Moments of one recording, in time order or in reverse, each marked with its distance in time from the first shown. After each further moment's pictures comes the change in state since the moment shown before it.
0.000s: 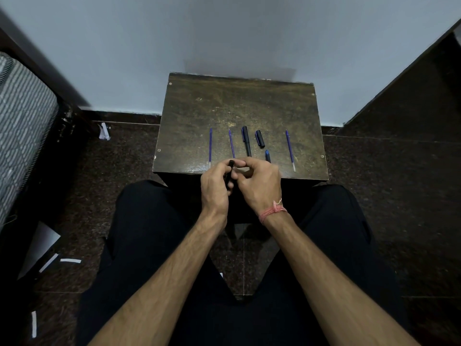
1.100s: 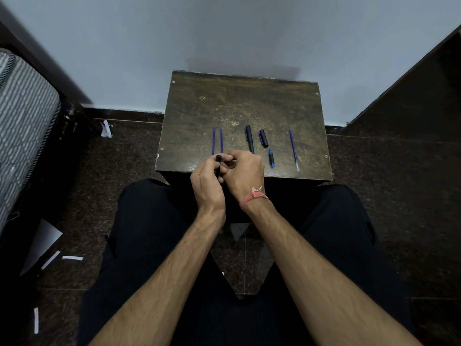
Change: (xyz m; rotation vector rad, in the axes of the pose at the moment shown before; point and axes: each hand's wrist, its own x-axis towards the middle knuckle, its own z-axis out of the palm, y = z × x) left_hand 0.001 0.007 -0.009 -0.076 0.184 0.073; right_hand 0.021 -0.017 0.041 -0.074 -0.081 0.045
